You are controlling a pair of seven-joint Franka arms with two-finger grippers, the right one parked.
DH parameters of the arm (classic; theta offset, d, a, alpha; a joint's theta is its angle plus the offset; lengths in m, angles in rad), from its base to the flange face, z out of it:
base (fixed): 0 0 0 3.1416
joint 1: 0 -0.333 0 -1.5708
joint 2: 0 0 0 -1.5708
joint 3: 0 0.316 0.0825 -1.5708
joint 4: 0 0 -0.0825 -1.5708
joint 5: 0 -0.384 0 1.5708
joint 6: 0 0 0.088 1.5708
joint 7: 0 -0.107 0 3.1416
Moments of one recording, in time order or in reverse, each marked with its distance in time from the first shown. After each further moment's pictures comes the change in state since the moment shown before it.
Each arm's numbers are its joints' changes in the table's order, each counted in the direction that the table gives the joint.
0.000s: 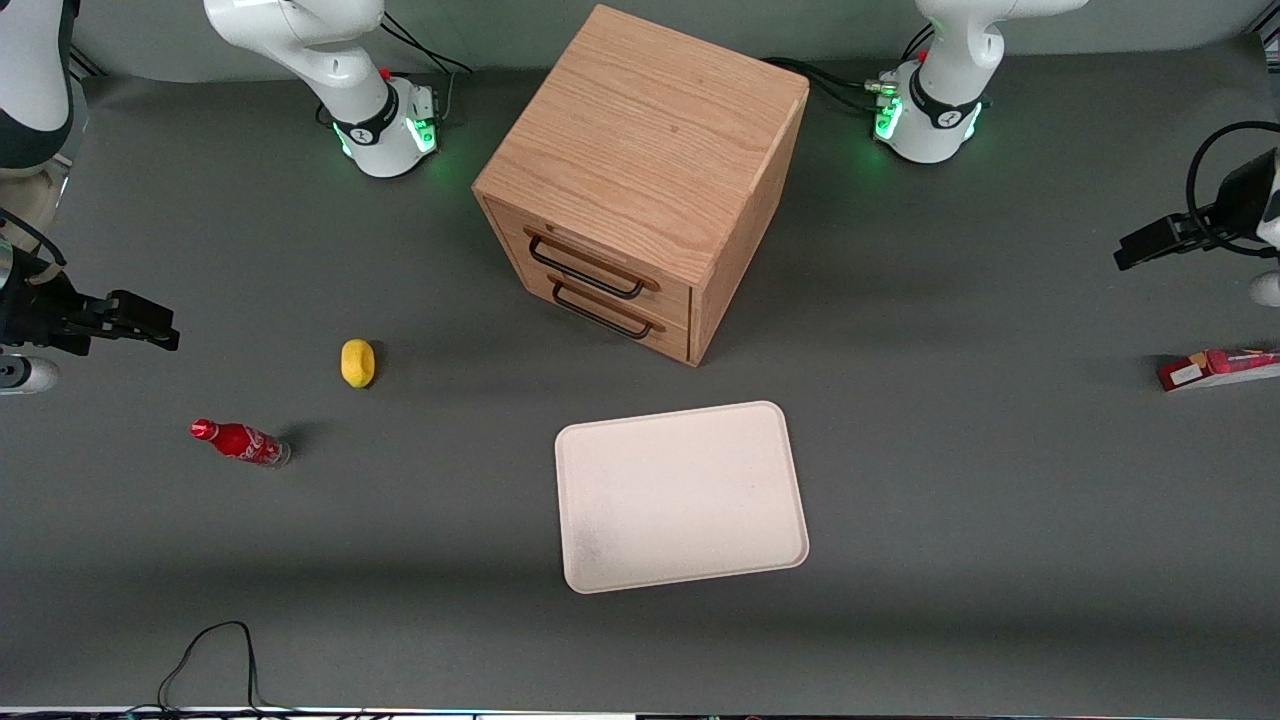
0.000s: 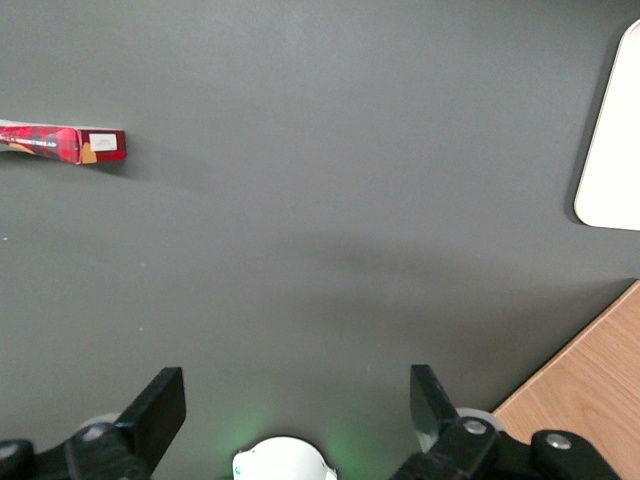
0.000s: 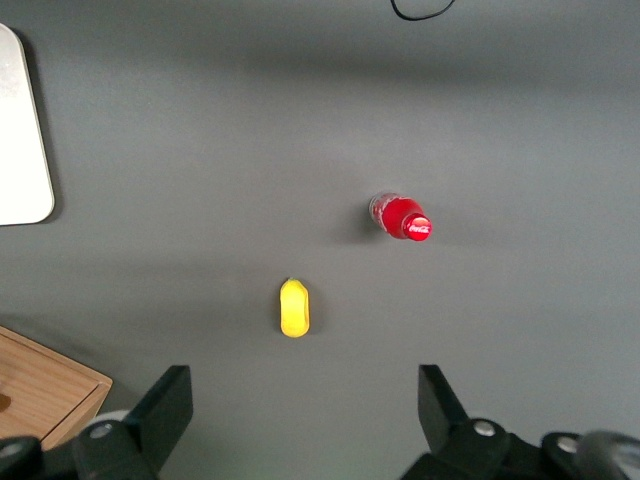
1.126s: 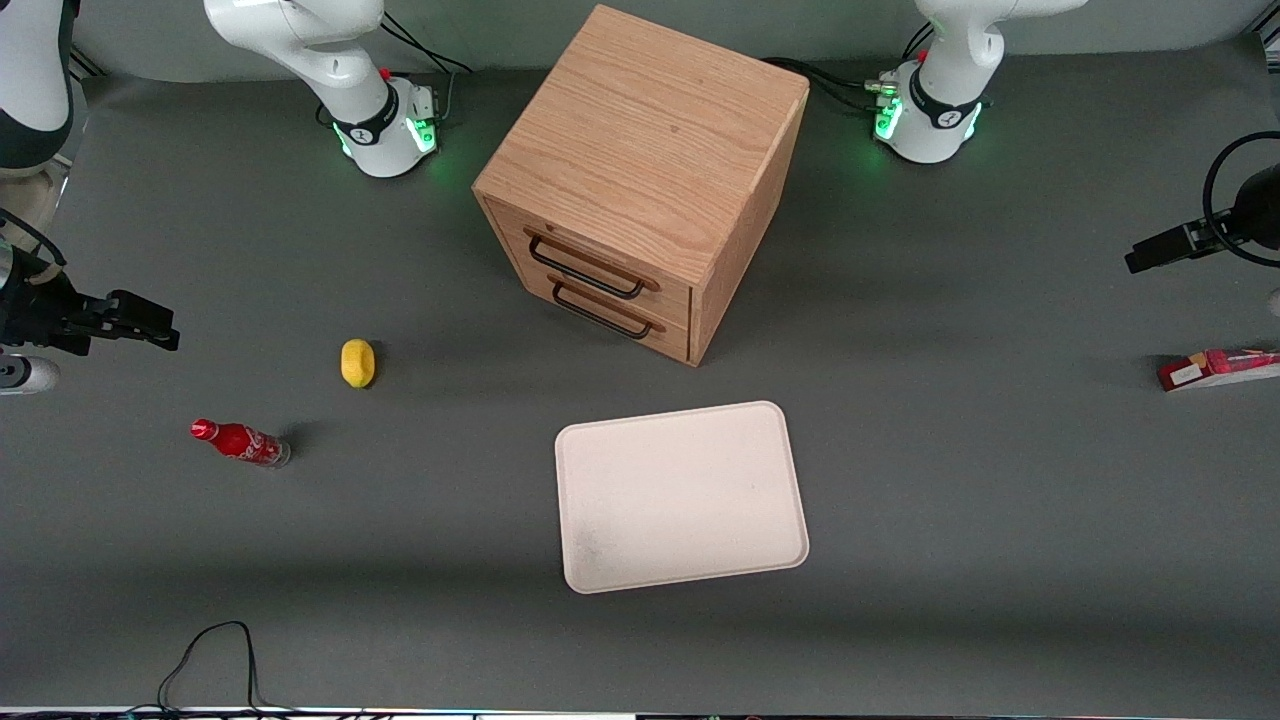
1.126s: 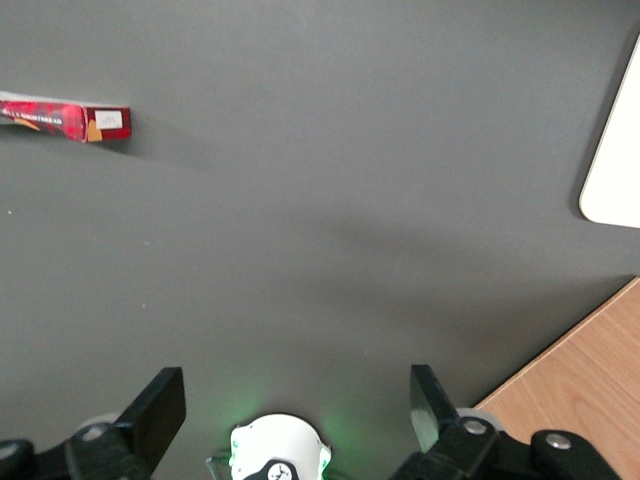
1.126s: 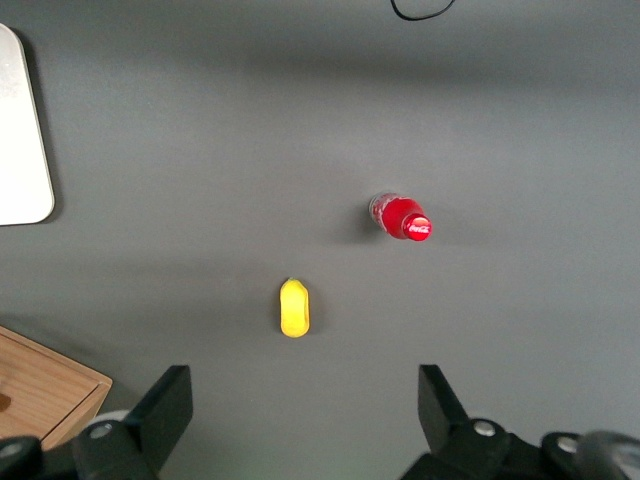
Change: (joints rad) arm -0.014 -0.061 -0.005 -0.079 0.004 0.084 0.027
